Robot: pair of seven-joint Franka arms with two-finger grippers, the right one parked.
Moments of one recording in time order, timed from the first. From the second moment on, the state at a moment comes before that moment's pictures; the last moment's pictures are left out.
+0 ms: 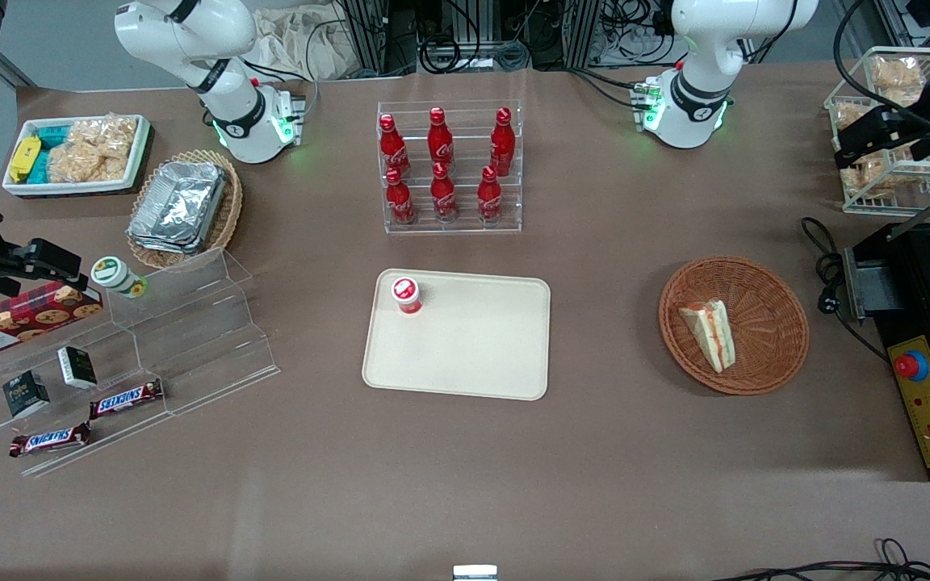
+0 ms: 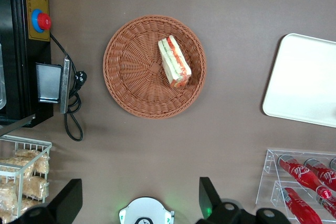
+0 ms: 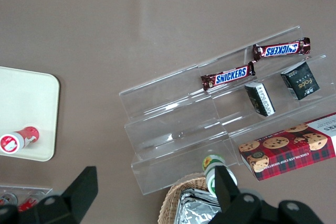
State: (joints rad) arm 0.03 -0.17 -0.03 -1.63 -0.04 1.44 -0.10
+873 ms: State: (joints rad) arm 0.03 -0.08 -0.03 -1.64 -0.03 1.47 -0.13
